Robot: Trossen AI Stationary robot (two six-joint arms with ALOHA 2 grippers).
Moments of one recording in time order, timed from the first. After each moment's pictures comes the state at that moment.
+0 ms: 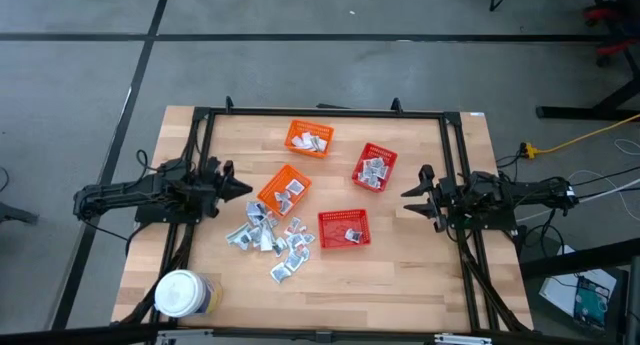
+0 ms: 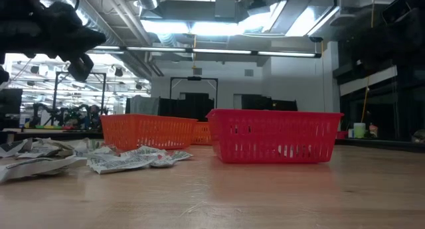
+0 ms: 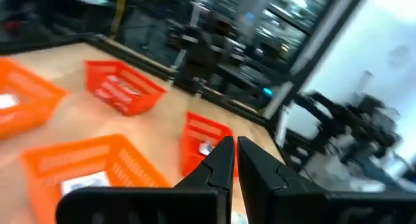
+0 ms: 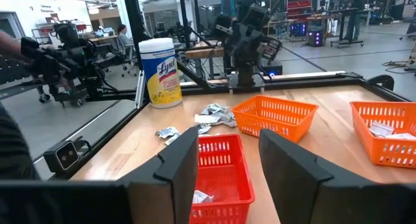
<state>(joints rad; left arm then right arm) 0.17 0.00 0.04 -0.01 0.21 -0.51 0.10 0.01 0.01 0.02 -0.02 0.10</state>
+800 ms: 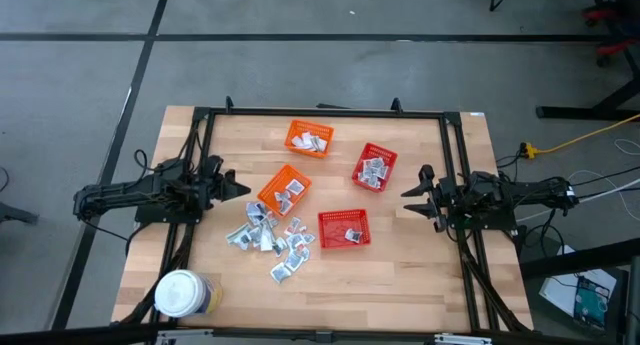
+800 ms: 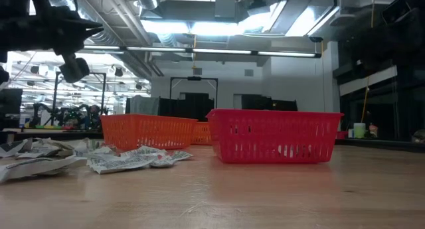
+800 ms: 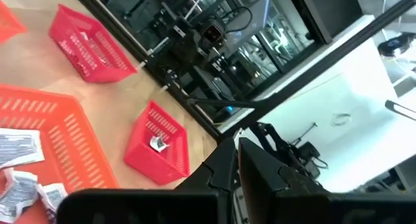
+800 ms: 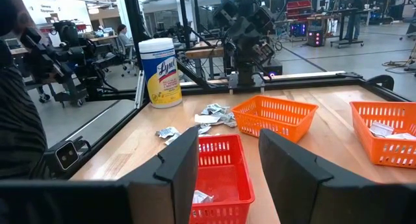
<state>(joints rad) 0.16 0.00 0.04 0.05 0.26 -0.92 0.10 0.01 0.01 0.02 -0.02 0.10</state>
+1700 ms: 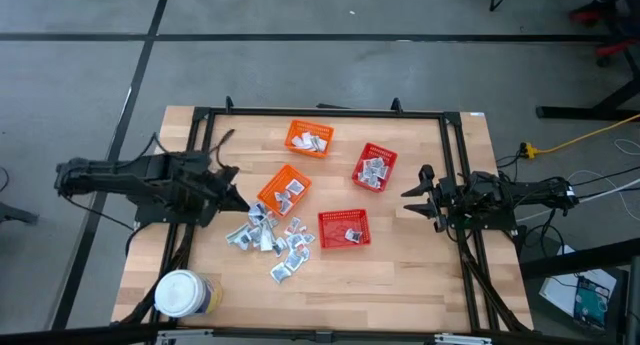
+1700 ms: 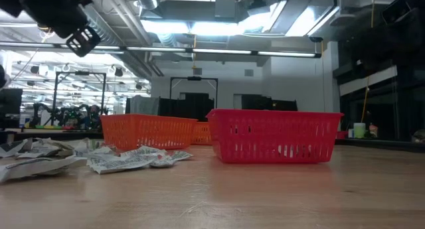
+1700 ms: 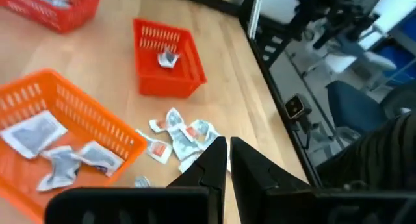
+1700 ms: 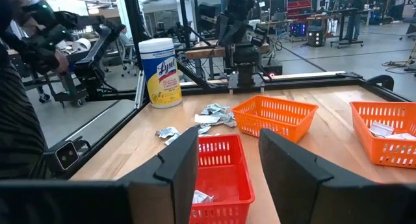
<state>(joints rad) 0.05 0.49 0.47 -0.42 0.37 -0.29 0.10 0.01 0.01 0.02 -0.02 0.10</state>
